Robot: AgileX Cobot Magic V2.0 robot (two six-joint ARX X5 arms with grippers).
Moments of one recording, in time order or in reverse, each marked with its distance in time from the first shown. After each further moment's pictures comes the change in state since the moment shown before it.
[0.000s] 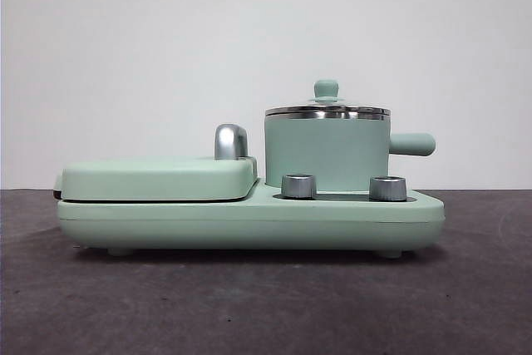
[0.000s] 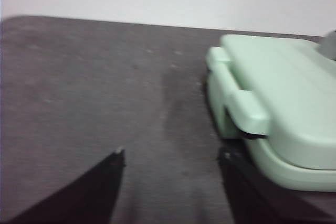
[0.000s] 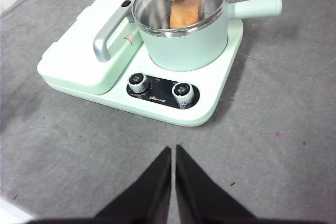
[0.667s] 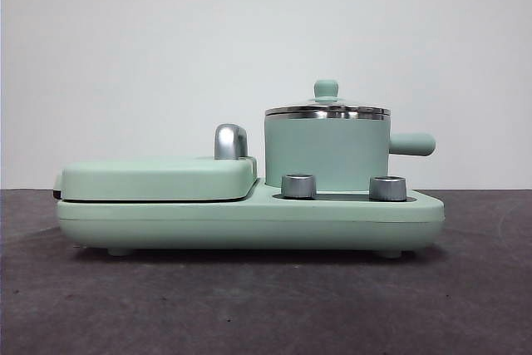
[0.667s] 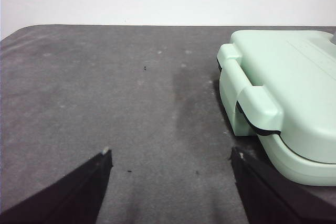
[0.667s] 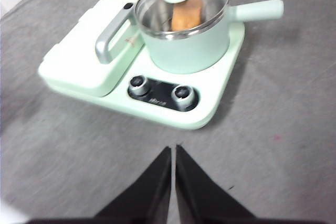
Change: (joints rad) left arm 0.012 0.000 0.000 0.000 0.000 0.048; right arm -0.024 -0.010 -0.006 0.023 0.016 -0.015
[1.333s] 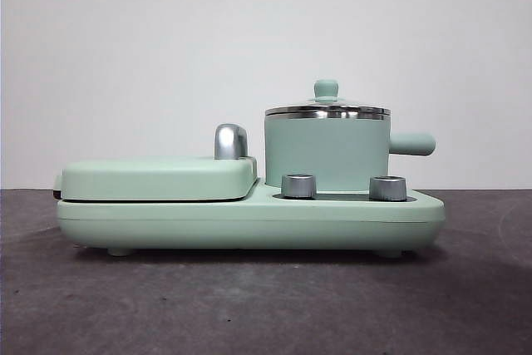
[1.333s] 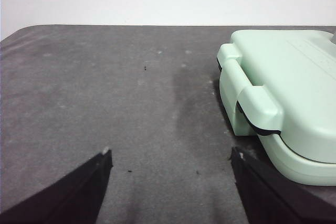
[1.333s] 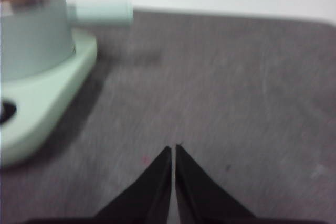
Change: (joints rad) left arm 0.000 0.000 0.000 0.000 0.000 0.002; right arm -0.285 -0.344 -0.829 0.734 0.164 -0.193
